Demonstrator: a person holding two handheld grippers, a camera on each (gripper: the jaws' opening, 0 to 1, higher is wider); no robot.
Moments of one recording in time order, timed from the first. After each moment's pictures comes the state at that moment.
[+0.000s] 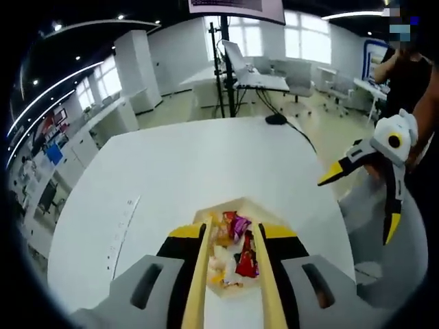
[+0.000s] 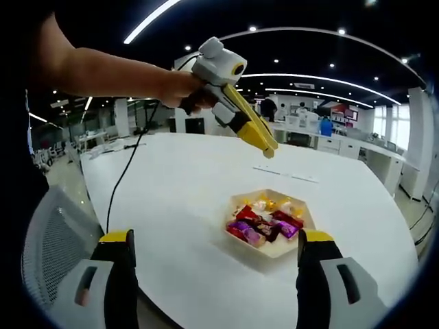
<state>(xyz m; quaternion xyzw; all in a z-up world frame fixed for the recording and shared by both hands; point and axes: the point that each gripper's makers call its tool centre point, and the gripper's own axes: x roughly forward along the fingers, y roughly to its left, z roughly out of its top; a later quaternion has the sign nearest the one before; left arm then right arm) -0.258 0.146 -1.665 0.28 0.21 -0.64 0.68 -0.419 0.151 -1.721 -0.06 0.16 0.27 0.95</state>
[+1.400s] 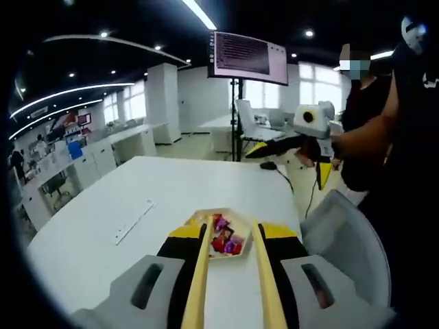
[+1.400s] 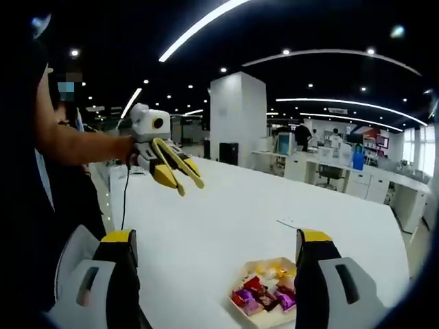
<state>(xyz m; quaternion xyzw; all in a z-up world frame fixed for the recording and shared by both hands) -0.340 0.312 -1.584 0.12 0.13 -0.65 0.74 -0.379 0.198 -1.577 -0.07 0.08 0.40 0.91</state>
